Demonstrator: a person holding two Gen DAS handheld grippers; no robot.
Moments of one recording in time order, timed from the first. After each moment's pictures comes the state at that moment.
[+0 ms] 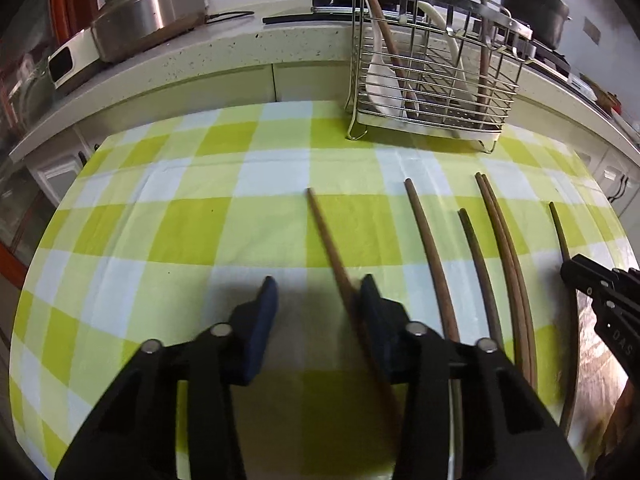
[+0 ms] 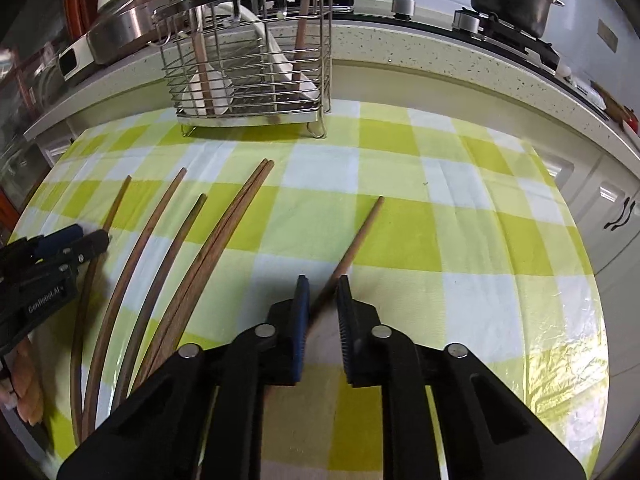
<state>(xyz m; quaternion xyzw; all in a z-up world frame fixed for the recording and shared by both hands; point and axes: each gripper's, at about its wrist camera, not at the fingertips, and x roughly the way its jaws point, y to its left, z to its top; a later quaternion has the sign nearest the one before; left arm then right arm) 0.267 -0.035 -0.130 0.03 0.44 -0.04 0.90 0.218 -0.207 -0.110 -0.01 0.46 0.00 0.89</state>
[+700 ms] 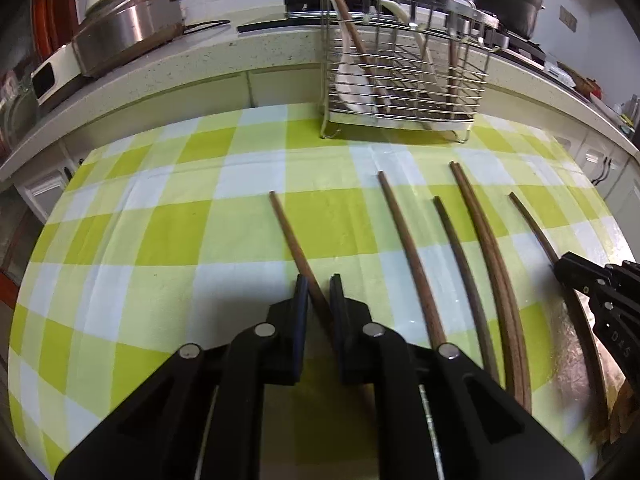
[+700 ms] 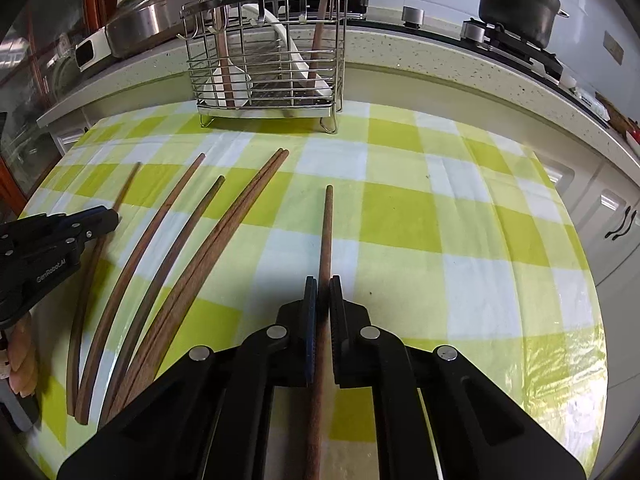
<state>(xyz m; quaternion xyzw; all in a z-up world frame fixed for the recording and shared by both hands) 0.255 -0.045 -0.128 0.04 0.43 -0.08 0.90 0.195 -0.206 -0.108 -0.02 0.45 0.02 0.90</state>
